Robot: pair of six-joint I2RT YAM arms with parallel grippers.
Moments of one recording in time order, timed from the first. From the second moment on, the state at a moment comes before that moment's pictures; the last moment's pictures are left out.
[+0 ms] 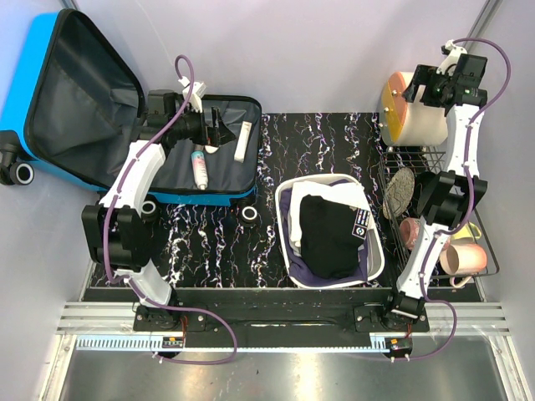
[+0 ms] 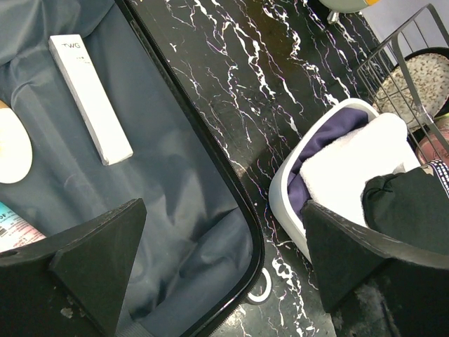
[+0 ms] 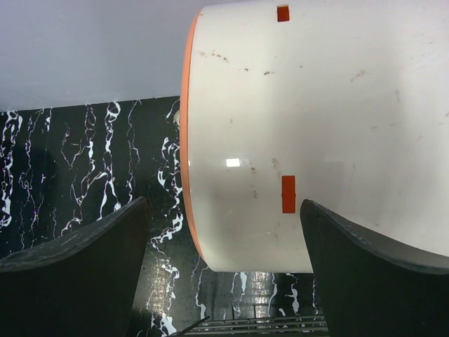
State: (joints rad) left arm -0.08 1.70 1.58 -0.42 0.70 -0.09; right arm -0.28 2.27 2.46 -0.71 -0.36 0.01
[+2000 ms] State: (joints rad) left arm -0.08 1.72 1.60 -0.45 0.70 -0.03; right arm -0.17 2.26 2.39 -0.64 -0.28 -0.12
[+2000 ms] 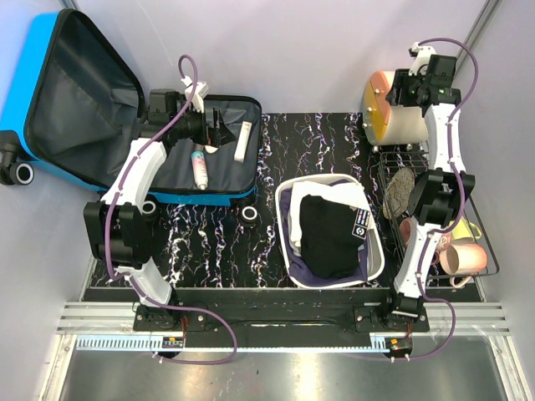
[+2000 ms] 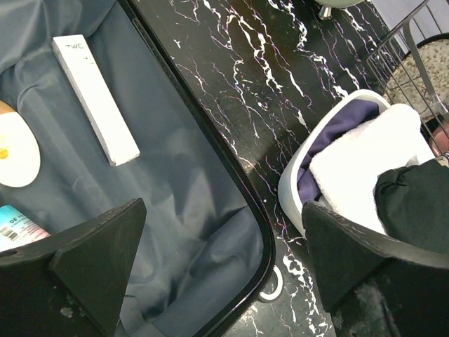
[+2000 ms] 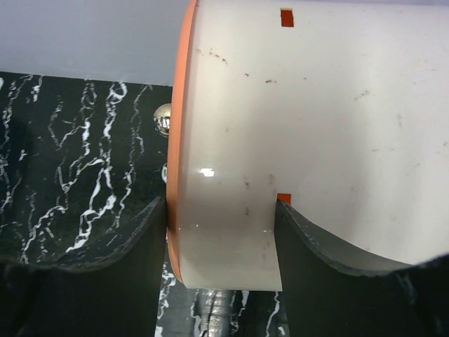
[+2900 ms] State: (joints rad) left arm -0.17 1.85 1.68 -0.41 0.70 -0.03; right arm 0.10 1.98 2.00 -0.55 -0.28 -0.10
